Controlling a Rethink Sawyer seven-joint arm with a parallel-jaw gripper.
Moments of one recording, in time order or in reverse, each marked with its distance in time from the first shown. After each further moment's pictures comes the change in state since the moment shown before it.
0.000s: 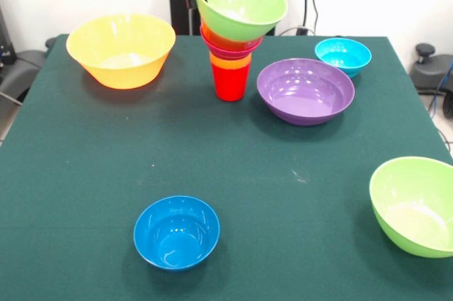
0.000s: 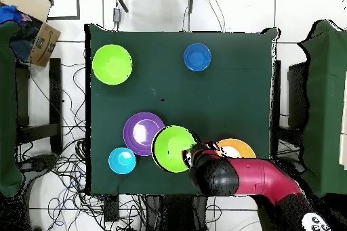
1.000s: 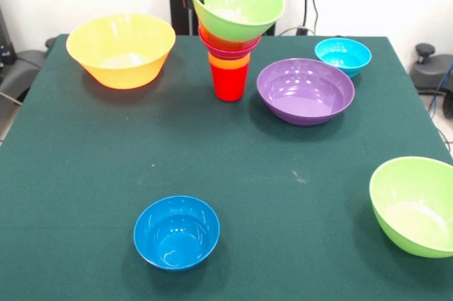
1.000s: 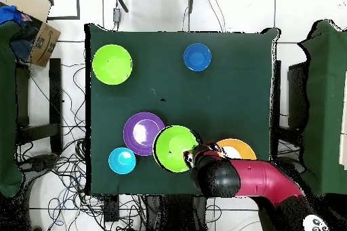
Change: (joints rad) arm 0.002 0.000 -0.019 0.000 0.000 -0.001 0.000
